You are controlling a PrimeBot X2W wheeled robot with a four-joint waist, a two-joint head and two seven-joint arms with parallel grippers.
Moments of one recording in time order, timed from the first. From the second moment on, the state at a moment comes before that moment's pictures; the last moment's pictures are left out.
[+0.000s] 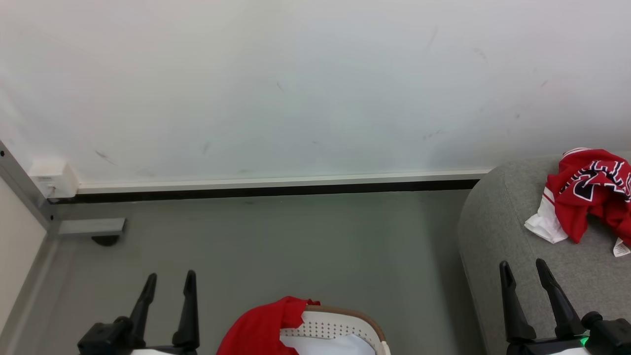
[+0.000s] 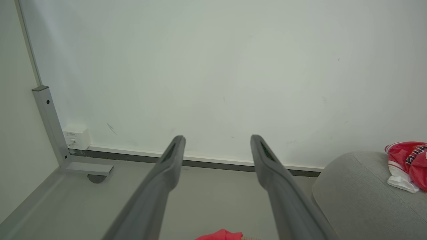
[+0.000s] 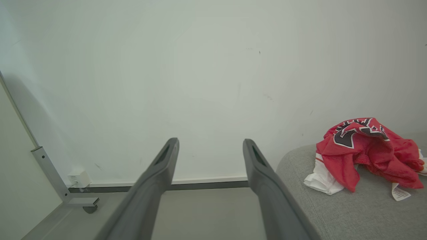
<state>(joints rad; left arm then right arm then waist) 0.00 0.21 -0.17 0.09 -0.37 0.08 -0.26 -0.02 -0.09 0.09 0.13 0.36 0.13 -0.25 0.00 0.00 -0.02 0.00</state>
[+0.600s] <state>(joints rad) -0.02 0.16 -0.16 0.17 -0.31 0.01 -0.26 -0.02 -0.09 0.11 0.13 0.36 0.13 -0.25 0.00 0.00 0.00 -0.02</state>
